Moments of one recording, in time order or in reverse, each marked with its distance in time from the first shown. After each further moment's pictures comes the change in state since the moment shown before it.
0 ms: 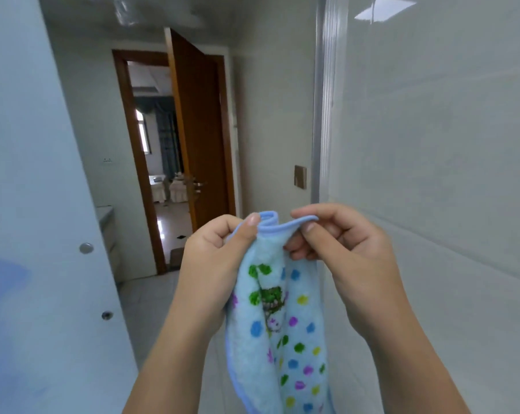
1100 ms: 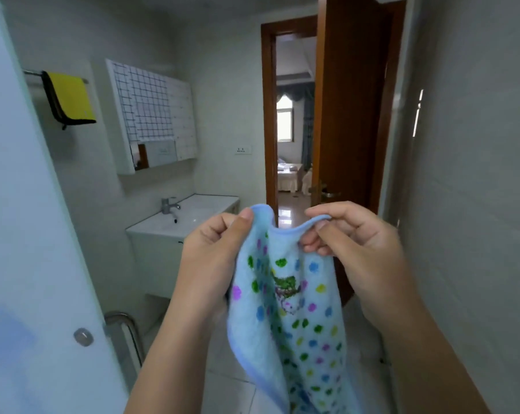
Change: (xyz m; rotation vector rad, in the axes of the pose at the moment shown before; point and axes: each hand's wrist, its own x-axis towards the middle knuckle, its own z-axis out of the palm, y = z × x) left_hand 0.401 -0.200 -0.172 0.052 0.621 -0.016; right_hand 0.381 0.402 0.114 0.253 -0.401 0.135
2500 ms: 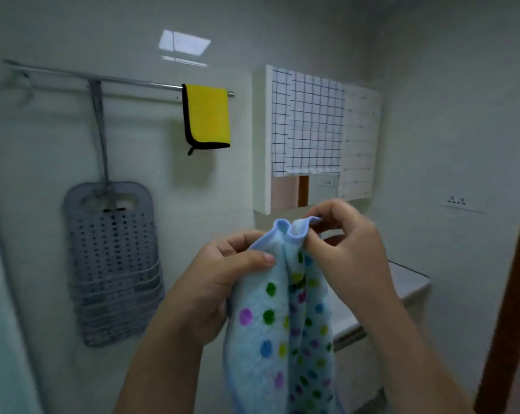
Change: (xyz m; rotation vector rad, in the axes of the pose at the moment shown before) left_hand 0.542 -0.105 -0.192 0.205 0.253 0.036; right_hand 0.525 0.417 0.261 0.043 -0.388 -0.302
